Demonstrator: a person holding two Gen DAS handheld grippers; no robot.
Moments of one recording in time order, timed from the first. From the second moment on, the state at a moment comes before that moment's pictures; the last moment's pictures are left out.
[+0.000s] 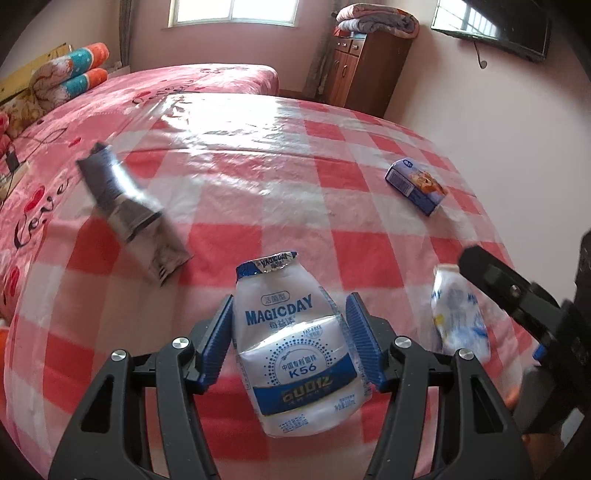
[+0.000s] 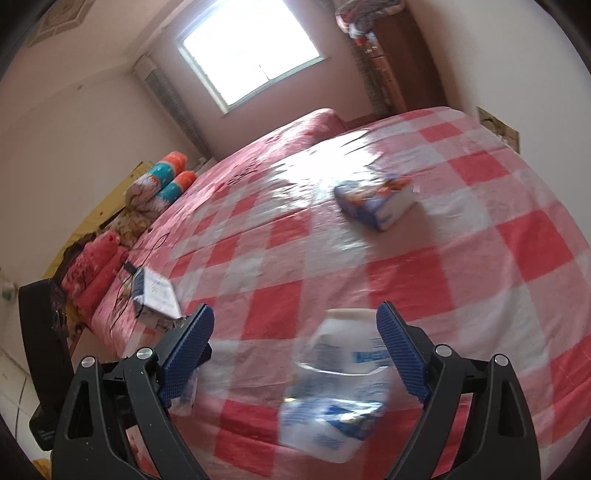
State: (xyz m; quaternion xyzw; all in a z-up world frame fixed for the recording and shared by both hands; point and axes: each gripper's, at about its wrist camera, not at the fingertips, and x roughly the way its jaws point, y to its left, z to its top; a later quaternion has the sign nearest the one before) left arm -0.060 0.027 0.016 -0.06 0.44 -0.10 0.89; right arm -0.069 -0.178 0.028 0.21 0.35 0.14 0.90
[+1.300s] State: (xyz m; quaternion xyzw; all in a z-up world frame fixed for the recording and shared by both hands) left arm -0.104 0.183 0.014 -0.13 0.43 -0.03 0.89; right arm -0.018 0.031 0.034 0.01 0.41 0.31 0.86
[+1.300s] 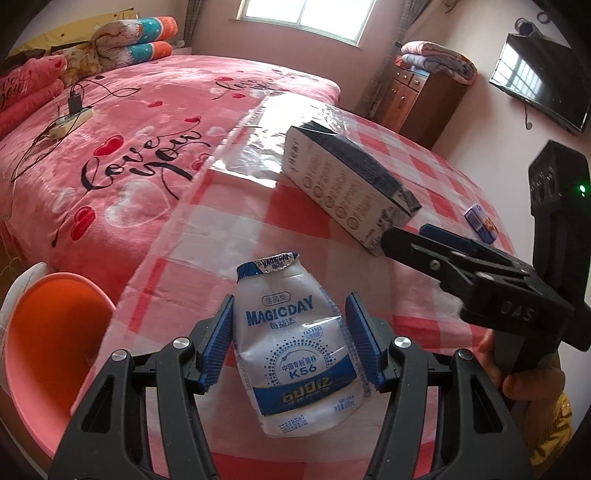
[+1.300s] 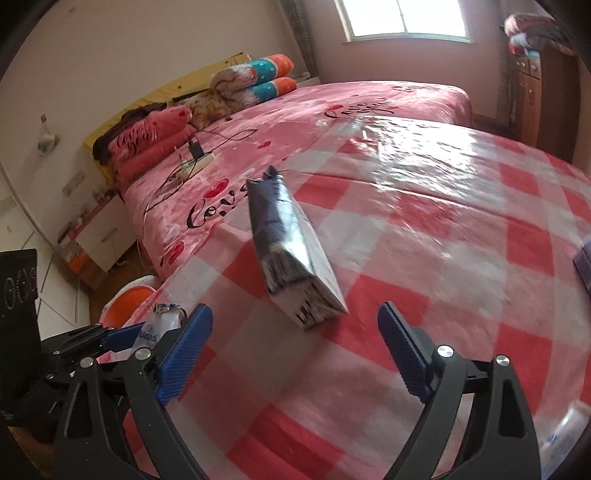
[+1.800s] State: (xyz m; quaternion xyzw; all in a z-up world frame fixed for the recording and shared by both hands) left arm -0.107 0.206 0.015 -0.12 0.42 0.00 0.90; right arm 0.026 0.080 0.029 -0.05 0.39 0.31 0.86
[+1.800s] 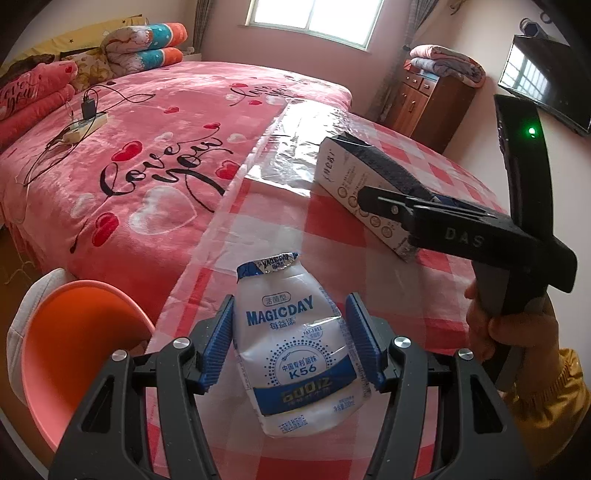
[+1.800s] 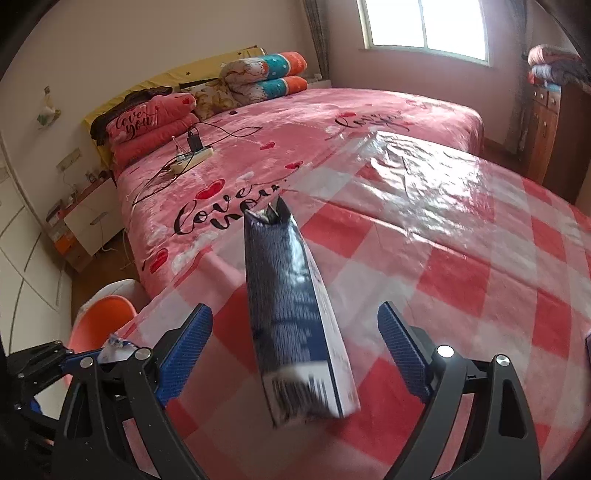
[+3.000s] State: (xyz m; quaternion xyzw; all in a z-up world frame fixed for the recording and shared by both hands) left arm -0.111 0.183 0.011 -0.08 0.42 -0.03 0.90; right arm -0.024 0.041 0.026 -0.05 0.38 0.25 0.89
